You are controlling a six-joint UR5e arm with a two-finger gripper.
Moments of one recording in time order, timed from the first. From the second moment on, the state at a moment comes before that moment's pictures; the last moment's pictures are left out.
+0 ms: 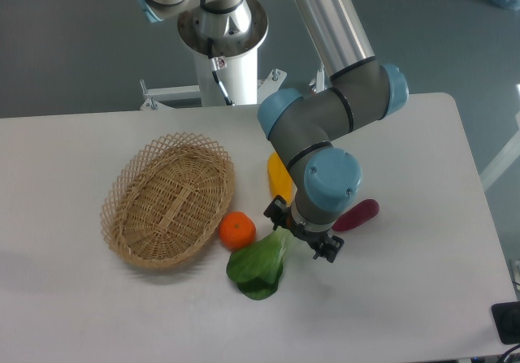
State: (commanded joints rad) arm 2.43 -2.11 -1.54 -1.15 1.51 1.09
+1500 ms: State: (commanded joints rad) arm 2.40 -2.10 -1.63 -1.01 1.52 1.05
